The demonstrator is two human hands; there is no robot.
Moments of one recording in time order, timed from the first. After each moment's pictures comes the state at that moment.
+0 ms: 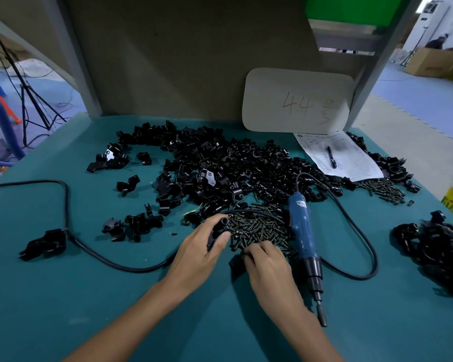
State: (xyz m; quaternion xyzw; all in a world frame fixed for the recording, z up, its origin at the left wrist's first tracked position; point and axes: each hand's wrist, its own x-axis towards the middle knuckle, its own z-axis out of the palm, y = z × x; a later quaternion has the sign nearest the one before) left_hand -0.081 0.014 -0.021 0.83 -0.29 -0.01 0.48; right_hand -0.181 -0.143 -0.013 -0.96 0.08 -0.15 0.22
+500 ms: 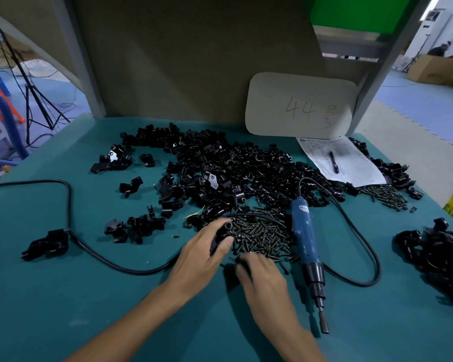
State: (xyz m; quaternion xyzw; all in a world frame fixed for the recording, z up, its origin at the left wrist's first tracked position) left_hand -0.081 0.015 -0.020 0.84 -0.30 -0.01 0.46; right_hand -0.189 -0.126 -0.021 -0.94 0.06 -0.18 0.28
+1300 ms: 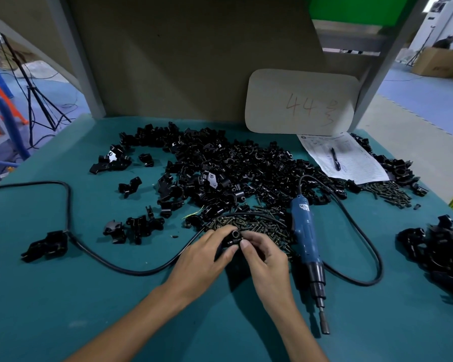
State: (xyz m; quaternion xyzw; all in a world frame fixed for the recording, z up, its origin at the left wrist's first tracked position) left_hand -0.085 0.011 -0.021 0.86 -0.33 0.00 0.38; right_hand -0.159 -0.139 -0.024 -0.74 0.12 -0.22 0.63
